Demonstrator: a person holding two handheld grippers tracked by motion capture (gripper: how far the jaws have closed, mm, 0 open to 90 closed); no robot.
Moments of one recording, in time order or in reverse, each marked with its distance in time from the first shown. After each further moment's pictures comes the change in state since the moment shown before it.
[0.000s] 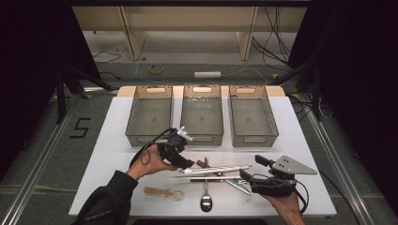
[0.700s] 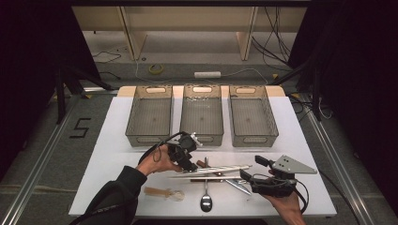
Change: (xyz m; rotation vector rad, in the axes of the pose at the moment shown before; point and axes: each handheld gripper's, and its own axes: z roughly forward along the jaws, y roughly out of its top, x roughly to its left) left arm -0.003 0.012 0.033 0.145 -0.062 0.088; right arm -0.002 -0.001 0.000 0.008 0.009 0.000
